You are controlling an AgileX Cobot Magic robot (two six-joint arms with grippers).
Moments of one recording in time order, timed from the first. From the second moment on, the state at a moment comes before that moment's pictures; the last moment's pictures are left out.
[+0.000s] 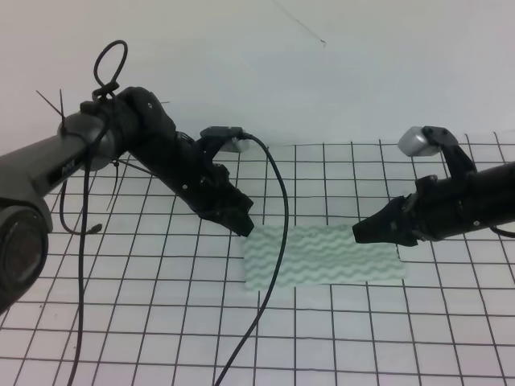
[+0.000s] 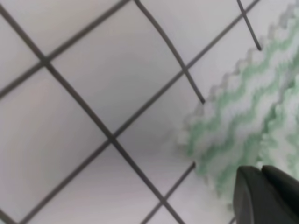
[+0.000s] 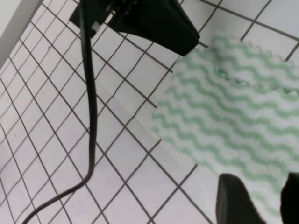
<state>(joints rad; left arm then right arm) -0.34 2.28 -1.87 -0.66 1.08 0.63 0.13 1.86 -1.09 1.25 0.85 -1.29</state>
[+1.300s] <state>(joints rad) -0.35 2.29 -1.87 -0.67 0.97 0.67 0.13 1.86 -1.09 1.24 0.86 -1.27</state>
